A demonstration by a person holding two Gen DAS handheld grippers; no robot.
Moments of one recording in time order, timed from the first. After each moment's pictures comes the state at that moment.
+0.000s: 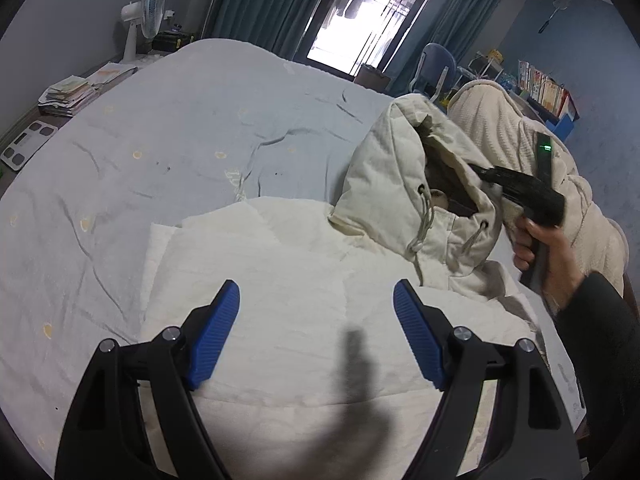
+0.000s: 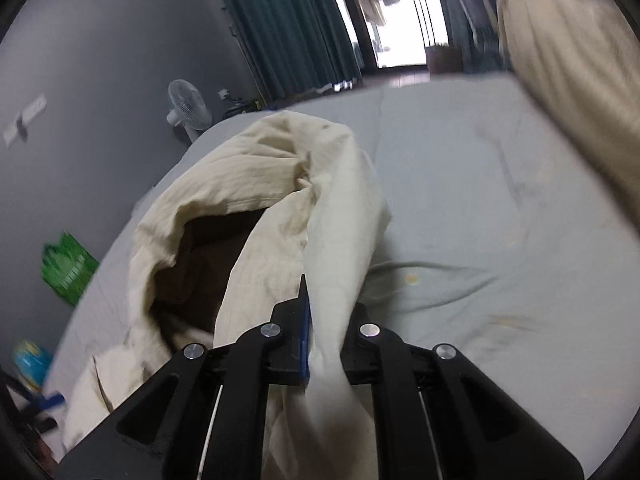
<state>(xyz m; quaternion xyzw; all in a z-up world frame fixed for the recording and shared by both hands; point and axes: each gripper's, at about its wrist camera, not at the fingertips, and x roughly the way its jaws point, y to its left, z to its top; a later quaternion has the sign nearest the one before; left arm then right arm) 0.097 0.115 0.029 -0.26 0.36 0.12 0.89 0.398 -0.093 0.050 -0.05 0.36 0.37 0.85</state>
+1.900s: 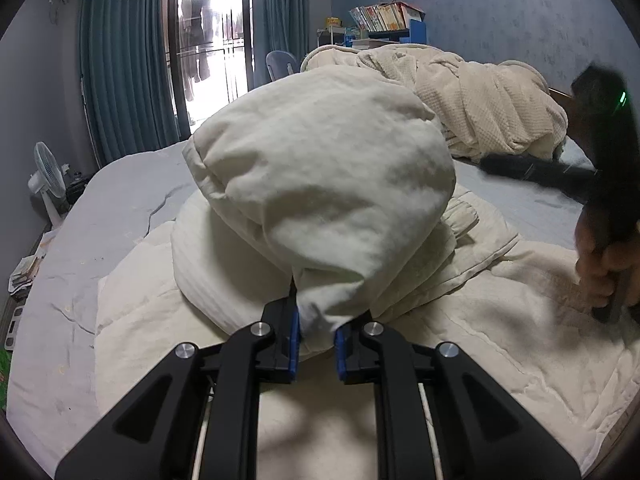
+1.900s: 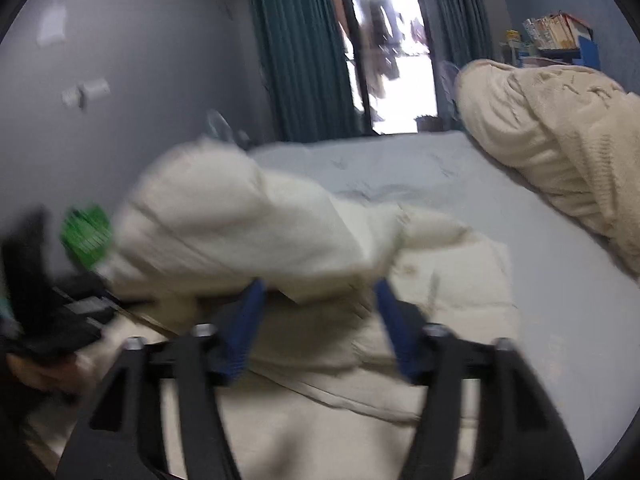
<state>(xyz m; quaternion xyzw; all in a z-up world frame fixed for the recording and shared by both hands) 0.017 -0.060 0.039 0.03 0.30 -0.02 0.95 0.107 -0.267 0.056 0.00 0.23 0.40 0.89</state>
